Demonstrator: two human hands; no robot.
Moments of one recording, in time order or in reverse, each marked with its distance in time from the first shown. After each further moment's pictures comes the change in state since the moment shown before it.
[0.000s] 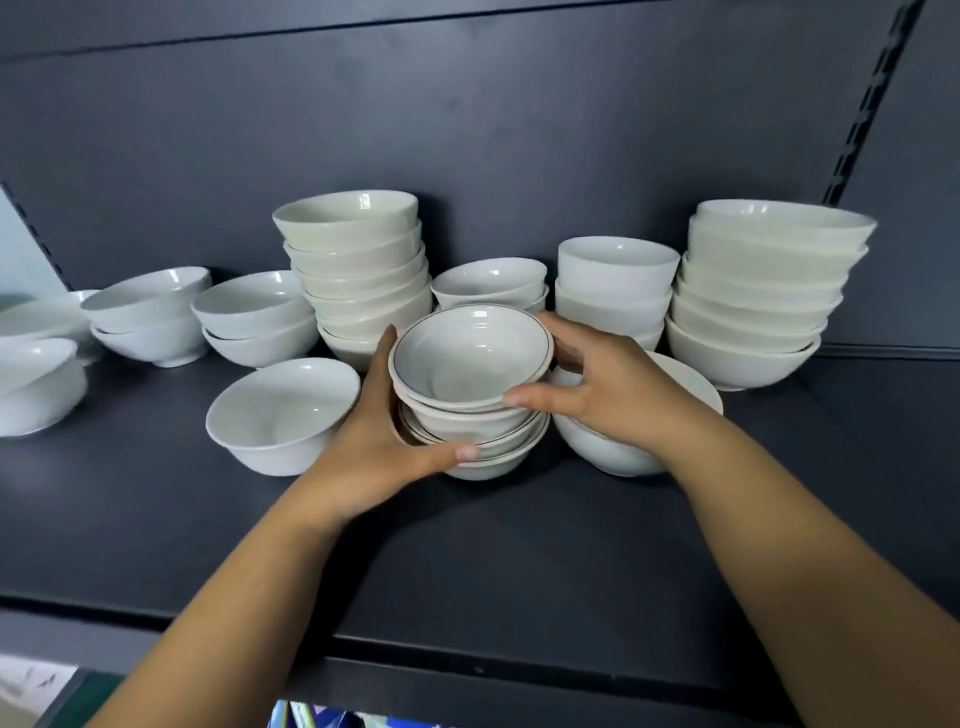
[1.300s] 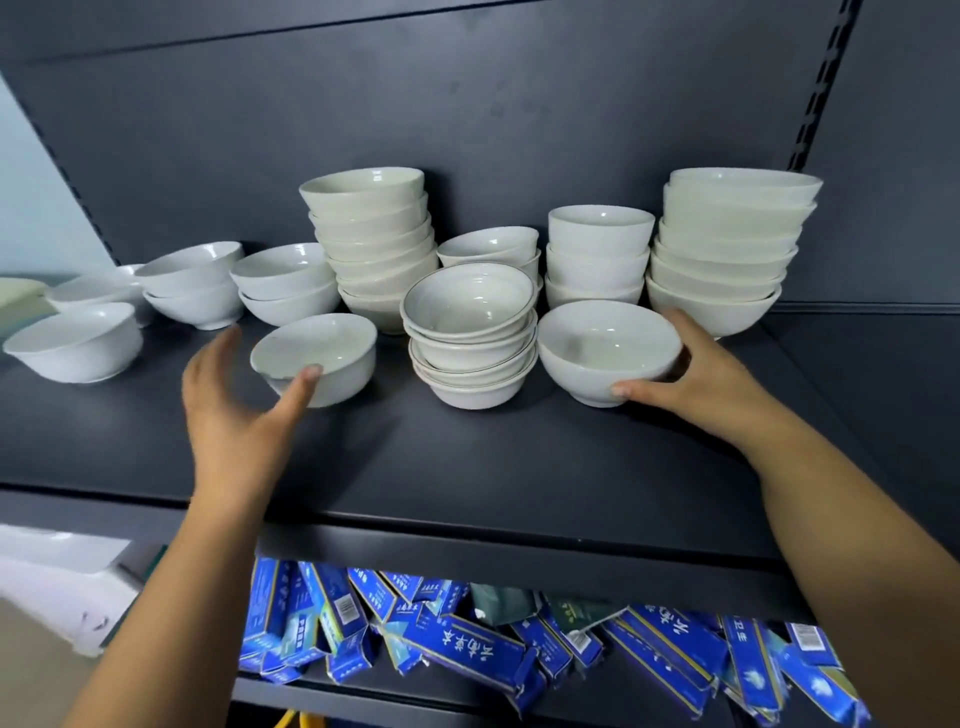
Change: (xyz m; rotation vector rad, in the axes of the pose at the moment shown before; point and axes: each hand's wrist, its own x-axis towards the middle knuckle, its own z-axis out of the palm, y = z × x) left_hand -0.074 -0.004 -0.046 0.432 0.815 0.010; right_hand -0.080 0.051 -0.036 -0.043 0.250 0.277
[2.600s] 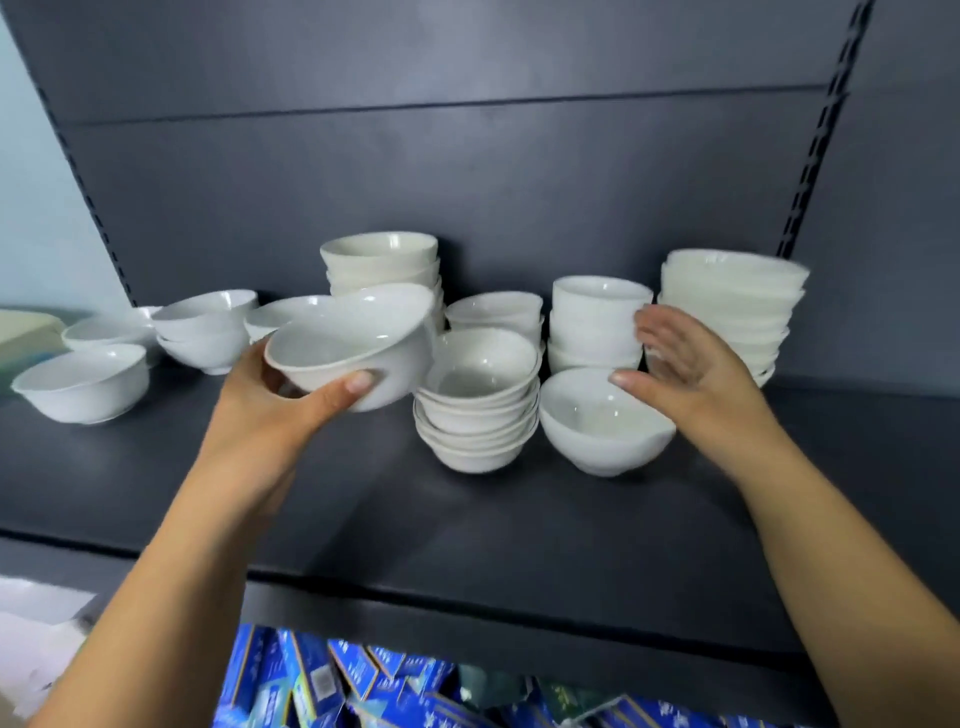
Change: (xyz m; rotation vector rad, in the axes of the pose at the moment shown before) left_hand 0.015 0.066 -0.006 -0.609 -0.342 -0.124; right_hand -0.002 -0.064 -0.001 0.355 0.138 -0.202
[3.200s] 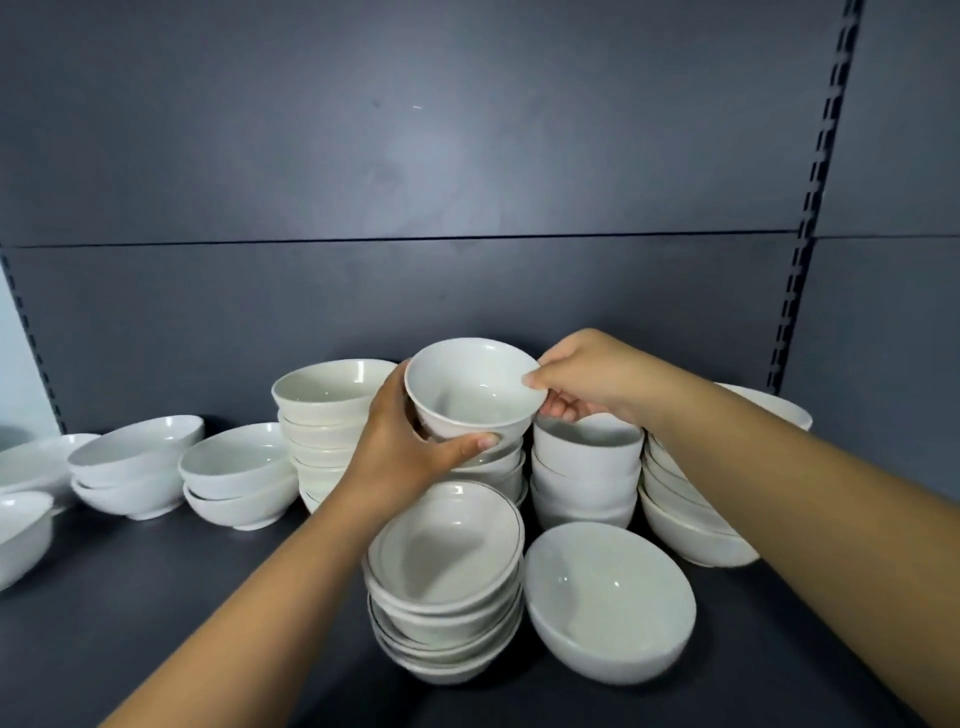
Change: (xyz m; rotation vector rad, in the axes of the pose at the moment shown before) left_hand 0.120 -0.008 0.107 0.134 -0.222 0.202; right_hand 0.164 -0.051 0.028 -0.314 -0.292 0.322
